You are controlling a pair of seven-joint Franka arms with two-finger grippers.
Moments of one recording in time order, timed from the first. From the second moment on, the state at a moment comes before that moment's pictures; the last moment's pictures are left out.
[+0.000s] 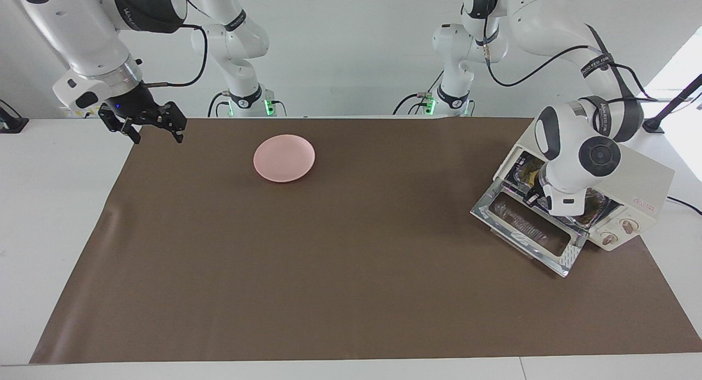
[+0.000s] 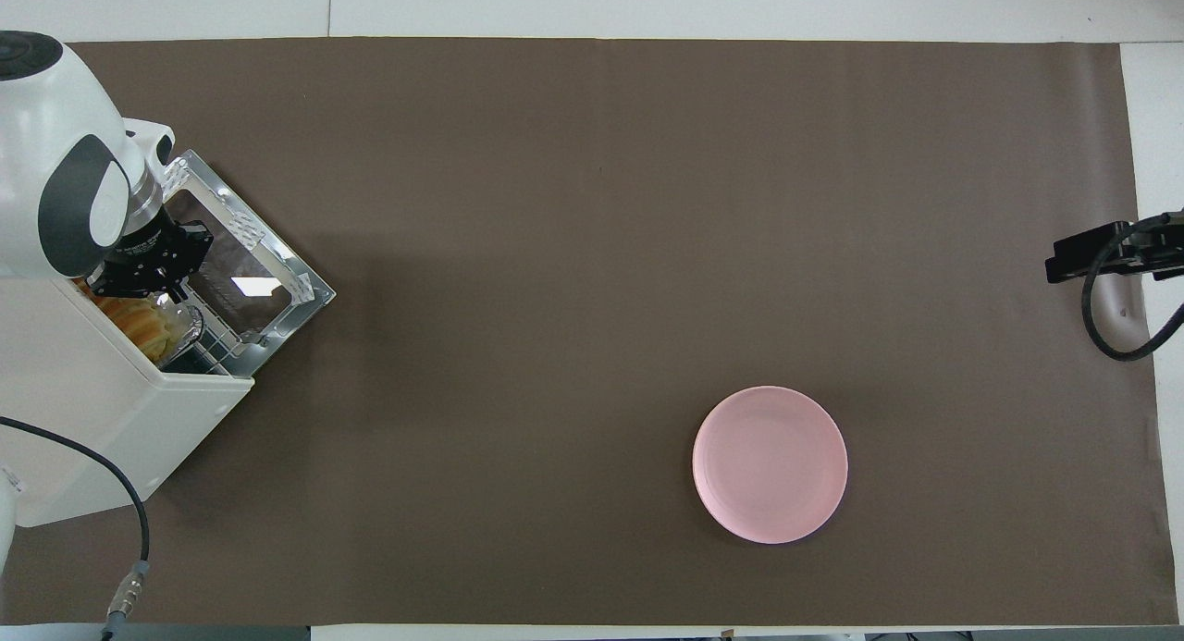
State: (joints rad) left arm -0.38 0.37 0.38 -1.64 0.10 1.64 -0.64; right arm -0.01 -0.02 -0.07 -1.65 -0.01 1.58 -0.07
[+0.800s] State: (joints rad) left arm -0.39 0.36 0.38 -1.61 0.14 1.71 -0.62; right arm 0.00 -0.02 -0.06 -1.66 -0.01 1.58 -0.07
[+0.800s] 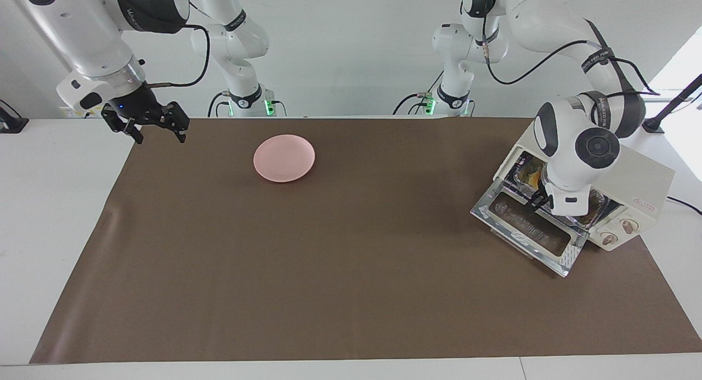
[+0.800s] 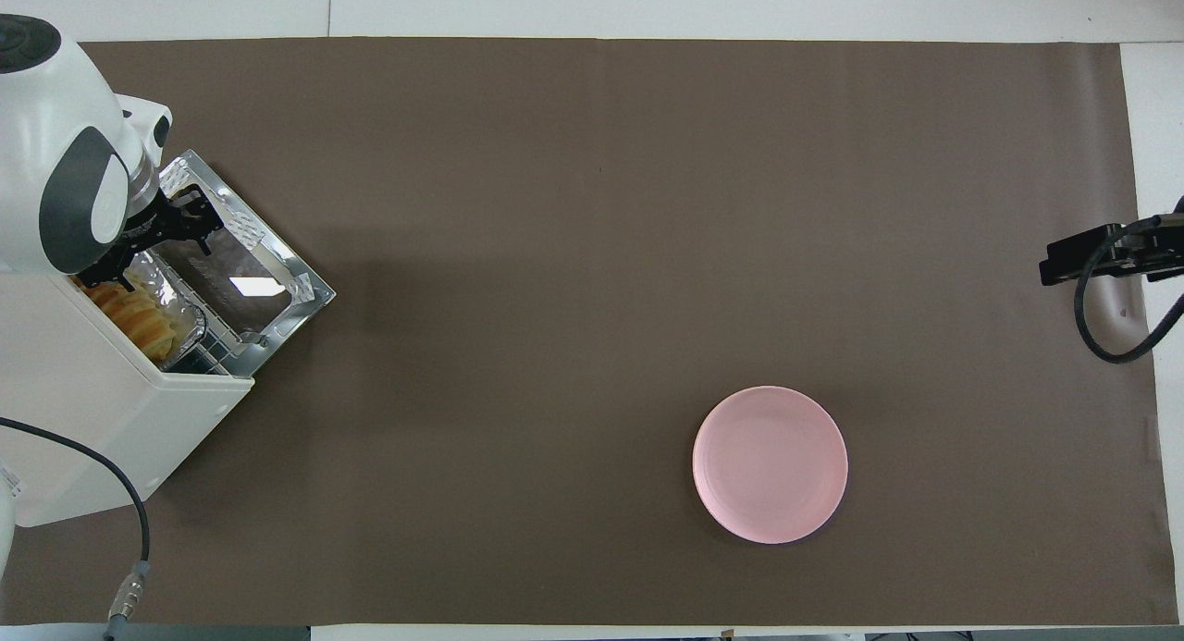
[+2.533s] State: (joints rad) left arm -0.01 0.00 -0.03 -1.59 0.05 1.39 0.11; right arm 0.00 -0.02 -0.06 -1.66 -0.01 1.58 -0.07
